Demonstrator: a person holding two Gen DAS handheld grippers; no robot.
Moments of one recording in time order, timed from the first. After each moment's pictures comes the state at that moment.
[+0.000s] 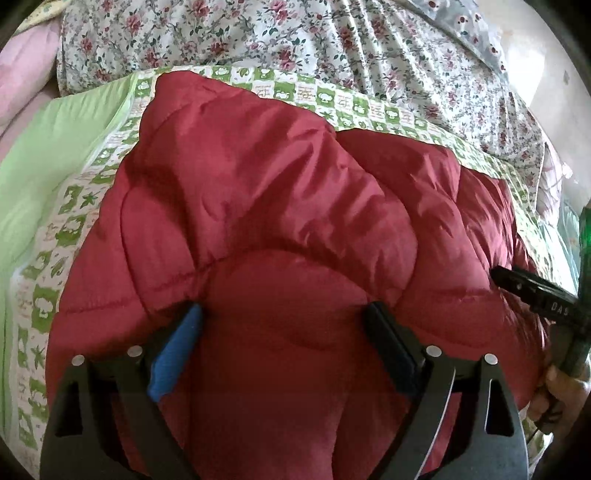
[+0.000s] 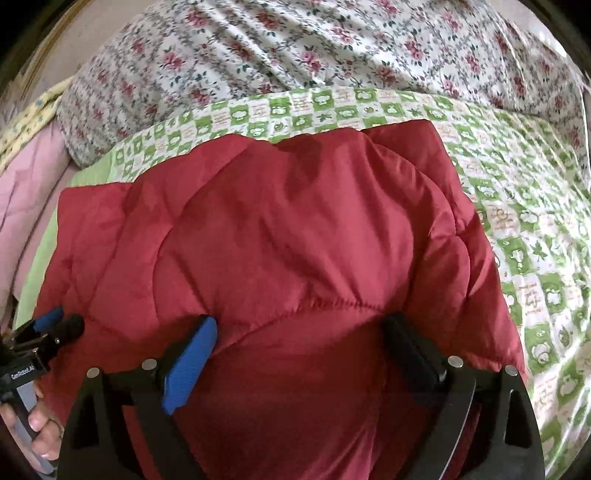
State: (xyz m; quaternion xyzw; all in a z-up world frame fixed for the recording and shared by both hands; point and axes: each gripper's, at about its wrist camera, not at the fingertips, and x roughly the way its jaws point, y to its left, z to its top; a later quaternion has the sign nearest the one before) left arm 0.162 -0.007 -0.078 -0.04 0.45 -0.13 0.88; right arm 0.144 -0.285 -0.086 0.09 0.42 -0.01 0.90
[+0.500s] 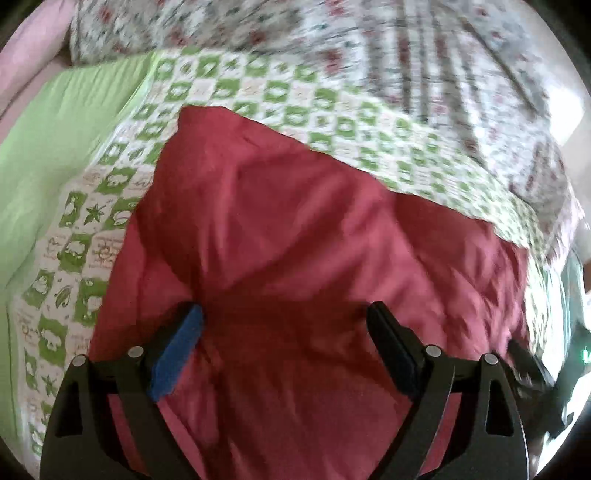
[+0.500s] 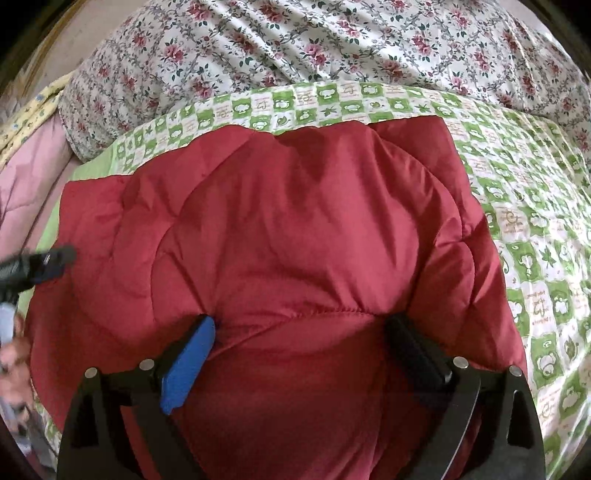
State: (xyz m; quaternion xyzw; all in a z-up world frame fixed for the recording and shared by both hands) left arm 0.238 0.015 -0.063 -0.10 0.51 -0.08 0.85; right arm 0.149 -0.285 -0.090 0.07 0.43 0.00 0.90
